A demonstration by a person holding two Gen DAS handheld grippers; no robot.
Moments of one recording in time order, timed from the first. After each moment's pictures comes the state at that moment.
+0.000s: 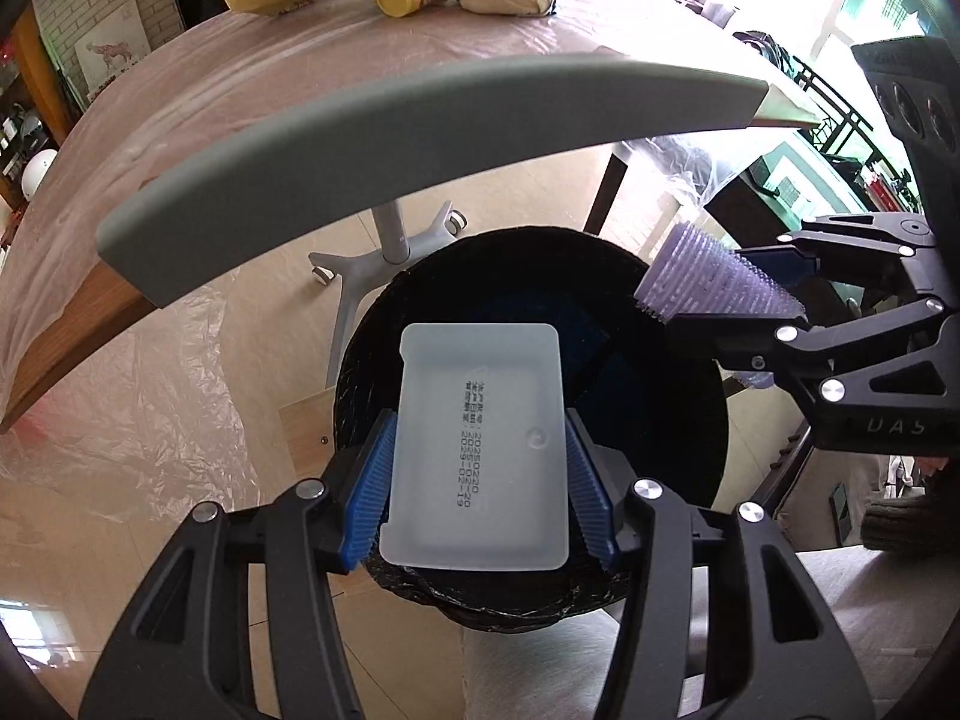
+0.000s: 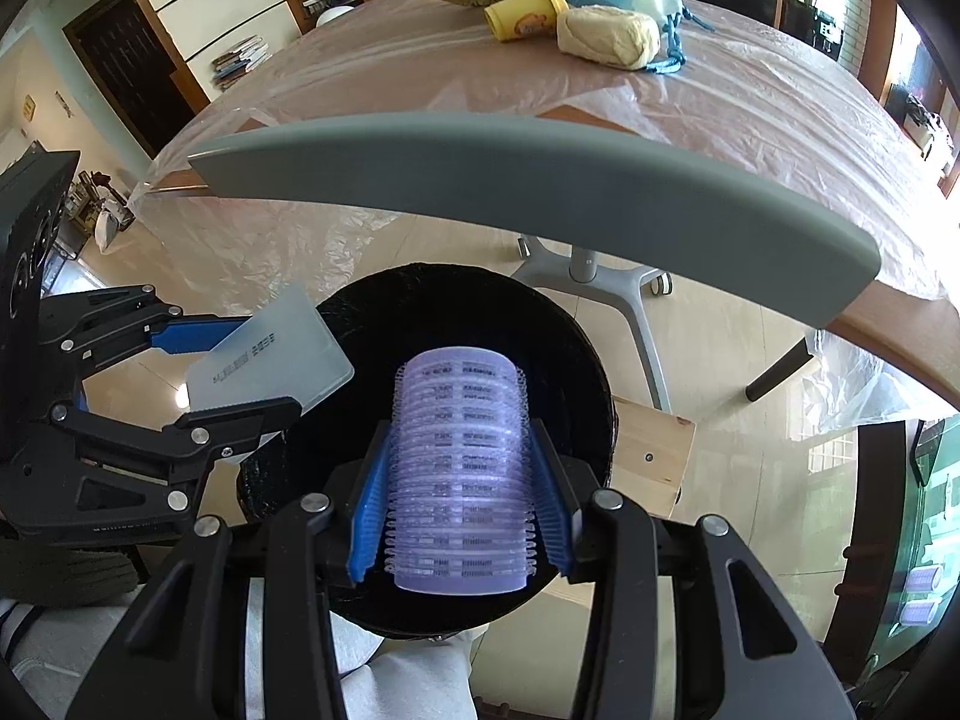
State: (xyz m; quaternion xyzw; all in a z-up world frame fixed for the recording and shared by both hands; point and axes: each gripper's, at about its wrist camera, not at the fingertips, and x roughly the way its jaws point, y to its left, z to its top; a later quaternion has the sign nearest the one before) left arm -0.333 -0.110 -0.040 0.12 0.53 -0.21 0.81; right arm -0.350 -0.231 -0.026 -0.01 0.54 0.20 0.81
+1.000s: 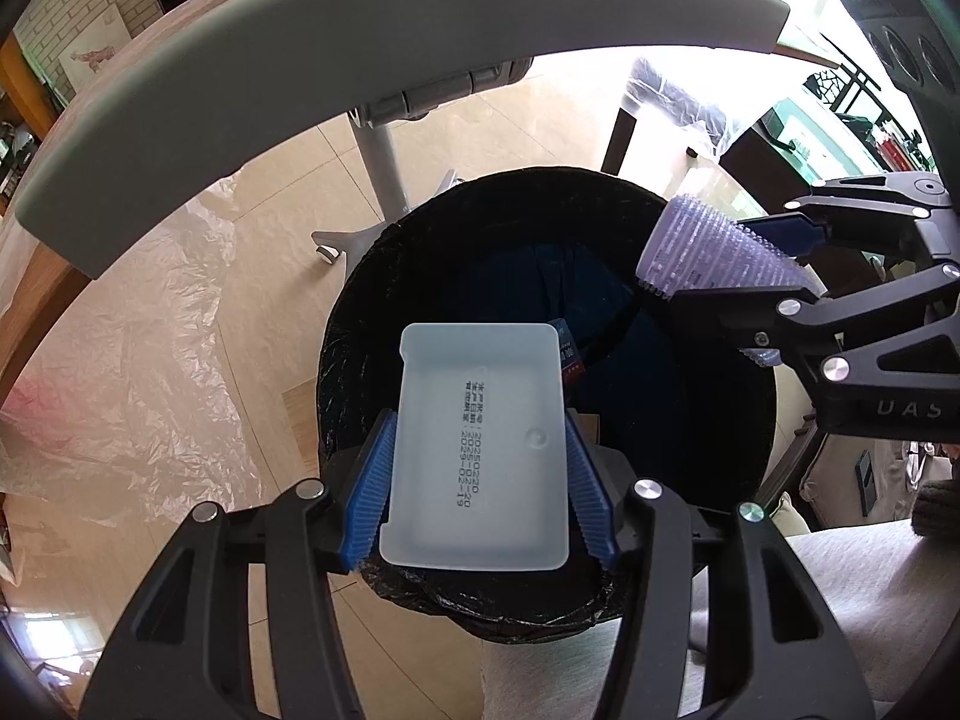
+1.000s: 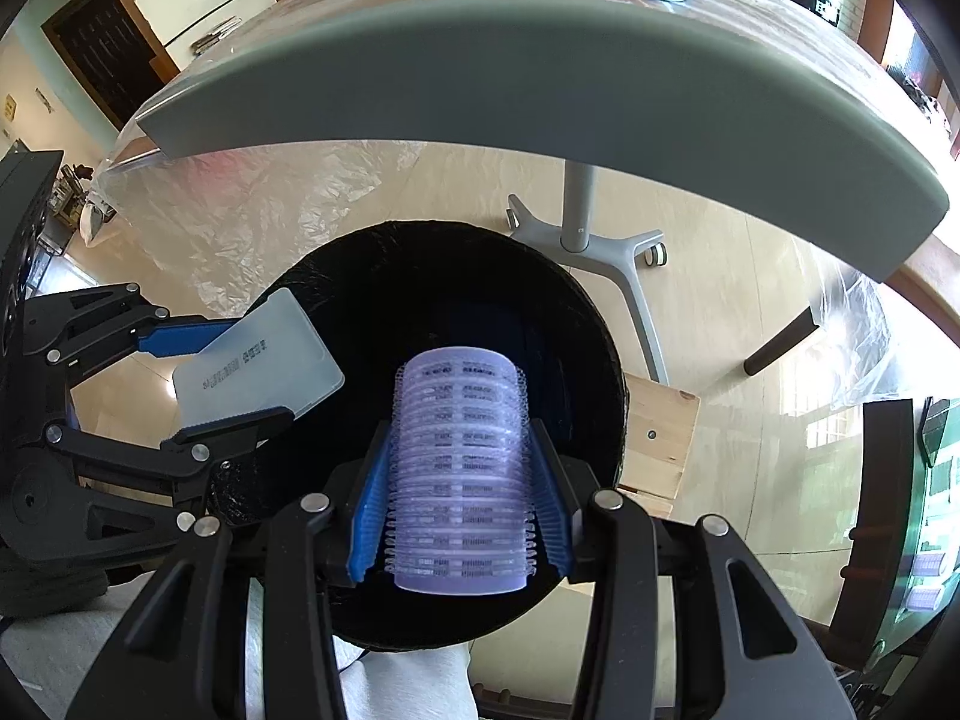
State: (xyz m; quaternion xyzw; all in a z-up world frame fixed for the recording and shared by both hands) left arm -0.328 -0.126 -0.072 0.15 0.55 -0.20 0.79; right arm -0.344 -0.227 -0.056 -0.02 0.57 0.18 0.80
